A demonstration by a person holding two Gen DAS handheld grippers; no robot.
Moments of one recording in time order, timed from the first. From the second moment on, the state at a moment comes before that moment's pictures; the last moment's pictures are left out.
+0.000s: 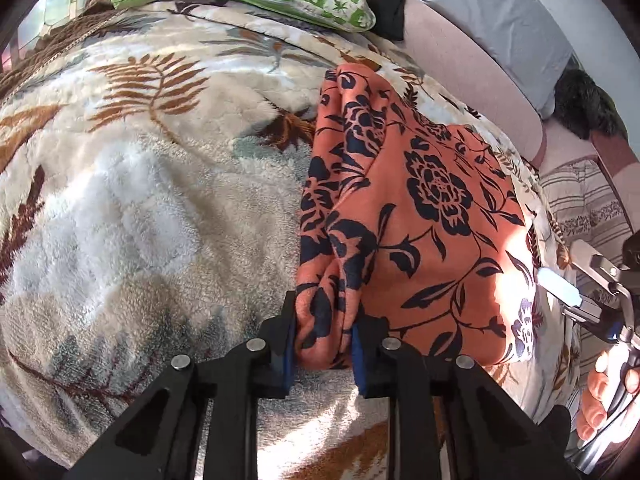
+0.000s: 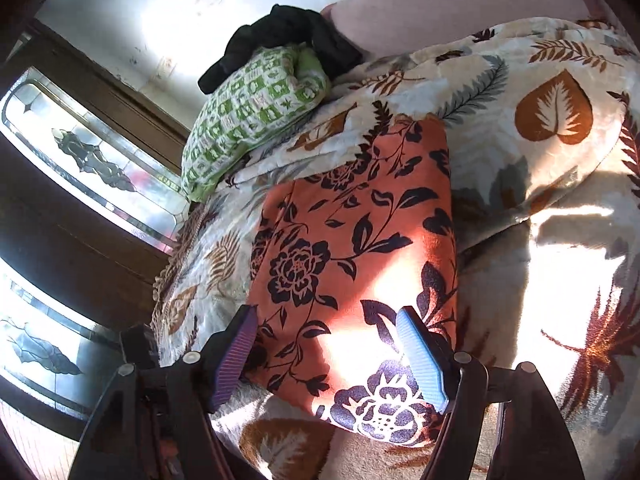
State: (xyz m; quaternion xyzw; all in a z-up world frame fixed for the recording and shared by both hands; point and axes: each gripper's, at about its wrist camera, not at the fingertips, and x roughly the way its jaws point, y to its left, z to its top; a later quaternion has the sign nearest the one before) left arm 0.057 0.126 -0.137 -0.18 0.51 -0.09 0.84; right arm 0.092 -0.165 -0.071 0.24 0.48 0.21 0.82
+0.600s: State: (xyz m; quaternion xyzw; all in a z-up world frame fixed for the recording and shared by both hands) left arm 0.175 0.118 -0.131 -0.12 0.54 -0.11 0.83; right arm 0.094 -0.159 -0.110 0.25 0.51 0.24 0.79
